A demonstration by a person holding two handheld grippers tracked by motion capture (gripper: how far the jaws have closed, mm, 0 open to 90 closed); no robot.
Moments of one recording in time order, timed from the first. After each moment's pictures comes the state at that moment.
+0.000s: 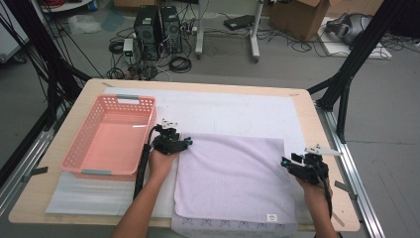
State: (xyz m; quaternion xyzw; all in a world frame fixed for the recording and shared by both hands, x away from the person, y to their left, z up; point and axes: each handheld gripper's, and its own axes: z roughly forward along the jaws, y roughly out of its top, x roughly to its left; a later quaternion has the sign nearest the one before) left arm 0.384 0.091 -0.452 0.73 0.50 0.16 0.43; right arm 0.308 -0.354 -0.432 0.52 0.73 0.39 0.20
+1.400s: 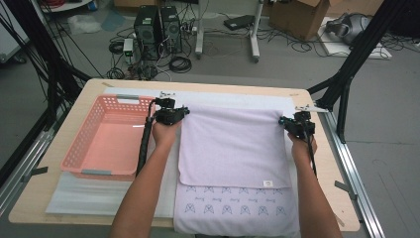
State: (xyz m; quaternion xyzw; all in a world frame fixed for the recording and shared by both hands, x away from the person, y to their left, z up) left arm 0.468 0.097 -0.408 0.68 0.53 0.18 0.47; right arm 0.435 -0.352 -0.417 0.53 0.70 0.40 0.24
